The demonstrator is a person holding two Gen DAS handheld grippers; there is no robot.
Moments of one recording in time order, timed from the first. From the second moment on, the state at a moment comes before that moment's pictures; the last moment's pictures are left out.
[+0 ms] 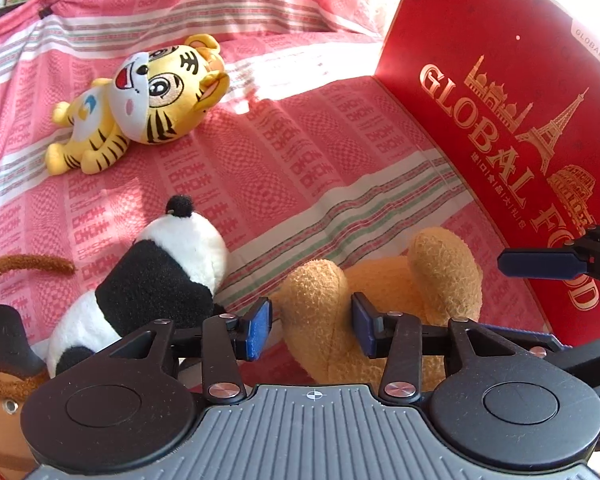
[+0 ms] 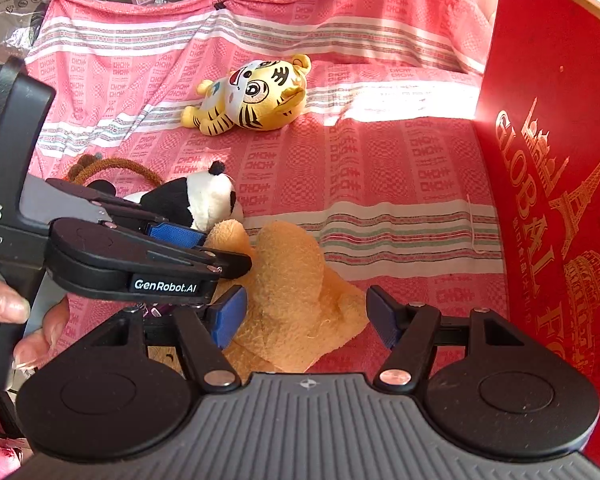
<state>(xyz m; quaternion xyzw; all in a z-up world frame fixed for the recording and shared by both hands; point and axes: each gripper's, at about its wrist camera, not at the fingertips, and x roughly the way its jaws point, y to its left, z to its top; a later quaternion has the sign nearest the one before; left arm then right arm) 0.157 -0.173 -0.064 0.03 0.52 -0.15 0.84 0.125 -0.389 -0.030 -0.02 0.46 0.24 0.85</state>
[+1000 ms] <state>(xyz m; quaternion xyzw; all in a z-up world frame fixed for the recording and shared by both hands) 0.165 -0.156 -0.069 0.03 0.51 -0.21 0.83 0.146 -0.390 -0.049 0.03 0.50 0.19 0.85</state>
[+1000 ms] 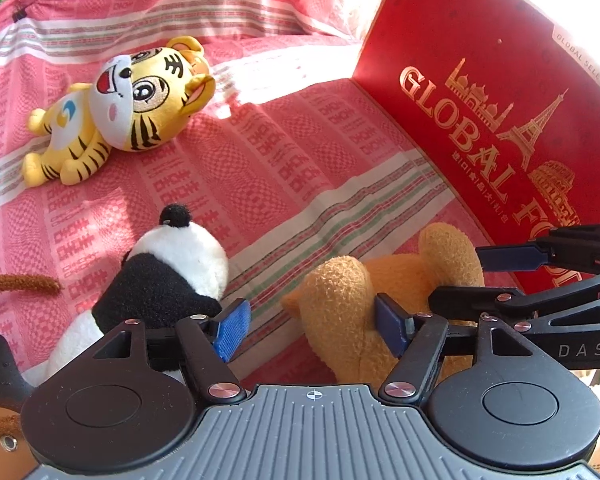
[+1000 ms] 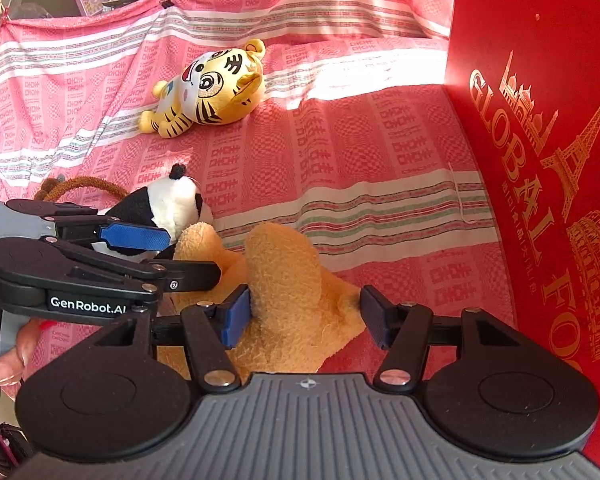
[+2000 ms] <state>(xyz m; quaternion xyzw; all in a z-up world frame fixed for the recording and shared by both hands) 0.168 -0.175 -0.070 0.05 0.53 -0.19 0.82 0.145 -0.387 -0.044 0.02 0.50 0.24 0.84</state>
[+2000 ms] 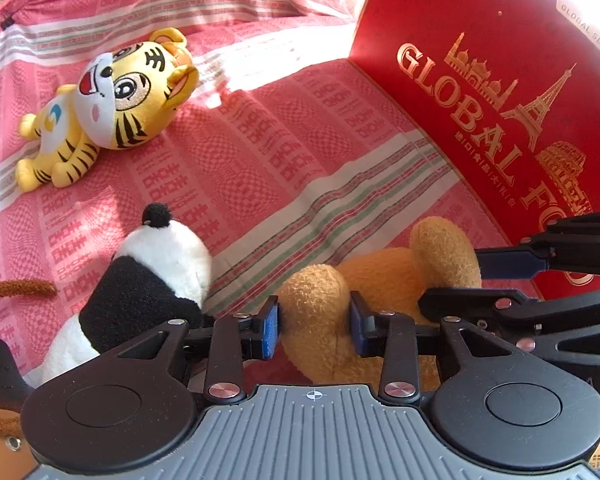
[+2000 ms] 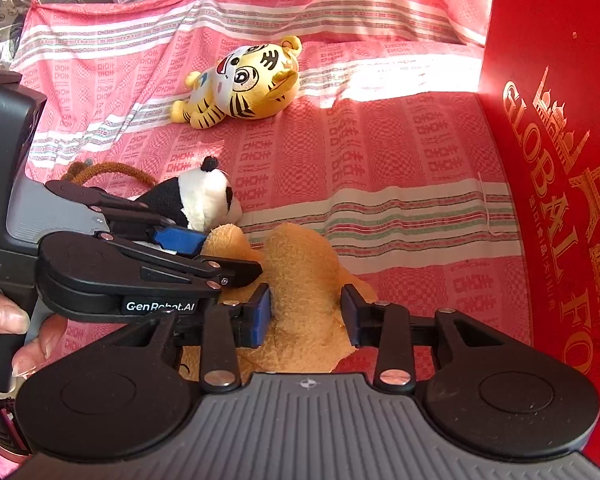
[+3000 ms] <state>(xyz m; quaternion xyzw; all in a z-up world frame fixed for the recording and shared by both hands) 0.175 -0.188 0.031 0.05 0.45 -0.16 0.88 0.155 -0.400 0.038 0.04 0.42 0.26 0.87</state>
